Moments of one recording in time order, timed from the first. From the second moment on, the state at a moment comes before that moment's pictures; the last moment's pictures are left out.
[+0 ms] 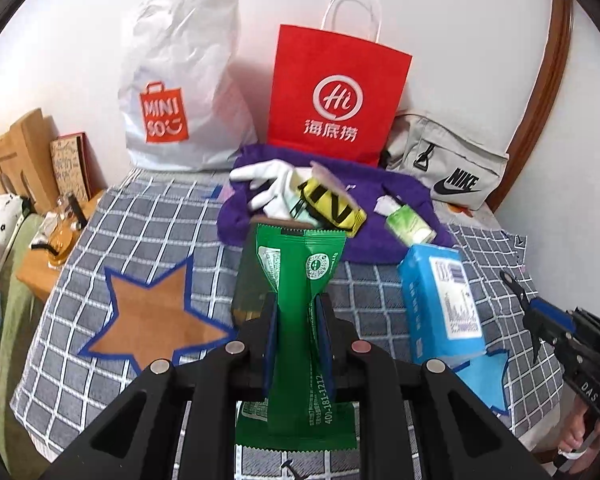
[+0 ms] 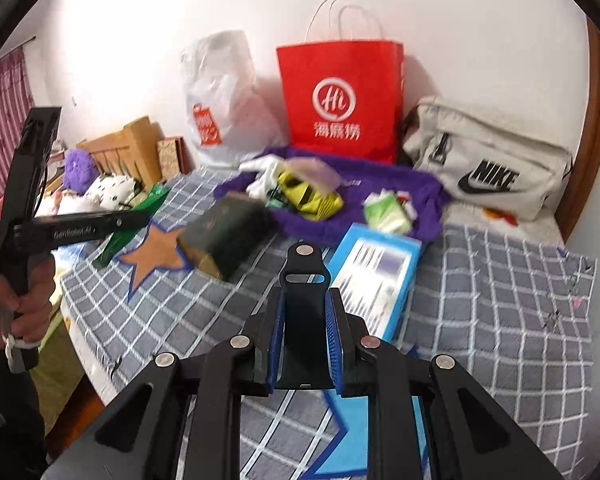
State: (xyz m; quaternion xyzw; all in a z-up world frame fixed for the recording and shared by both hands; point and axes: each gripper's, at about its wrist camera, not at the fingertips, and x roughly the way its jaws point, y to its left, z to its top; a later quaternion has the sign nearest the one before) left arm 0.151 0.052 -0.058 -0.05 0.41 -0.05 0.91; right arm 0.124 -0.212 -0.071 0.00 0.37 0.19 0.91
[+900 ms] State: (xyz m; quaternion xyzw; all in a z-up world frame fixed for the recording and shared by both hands) left arm 0.243 0.042 -0.049 -0.04 0.41 -0.06 0.91; right arm 0.243 -0.222 -0.055 0.02 0.36 0.17 0.92
